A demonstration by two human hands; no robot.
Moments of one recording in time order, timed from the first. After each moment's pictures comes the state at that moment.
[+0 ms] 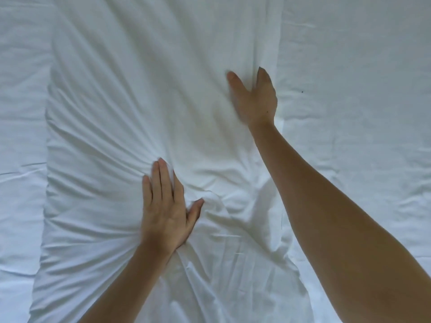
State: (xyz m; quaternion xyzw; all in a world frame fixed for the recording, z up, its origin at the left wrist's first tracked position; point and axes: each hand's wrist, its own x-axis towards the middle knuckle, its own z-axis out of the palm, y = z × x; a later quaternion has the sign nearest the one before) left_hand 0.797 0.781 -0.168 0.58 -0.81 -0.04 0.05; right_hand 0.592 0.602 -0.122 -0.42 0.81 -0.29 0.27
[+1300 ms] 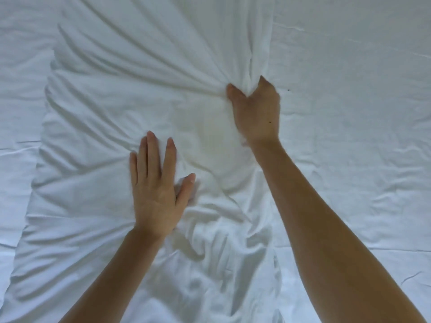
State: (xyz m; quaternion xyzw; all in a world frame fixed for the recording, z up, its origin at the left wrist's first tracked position) left_hand 0.771 0.782 -0.118 0.62 -0.76 -0.05 0.20; right_hand 0.592 0.667 -0.040 -0.47 0.79 -0.30 0.24
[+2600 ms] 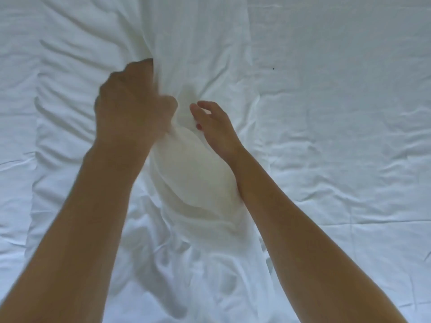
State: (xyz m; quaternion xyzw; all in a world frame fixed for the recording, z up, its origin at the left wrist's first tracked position) left_hand 0.720 0.694 0.026 0.71 -0.69 -0.16 0.08; right_hand 0.606 0.720 -0.077 -0.33 0.67 -0.31 0.59
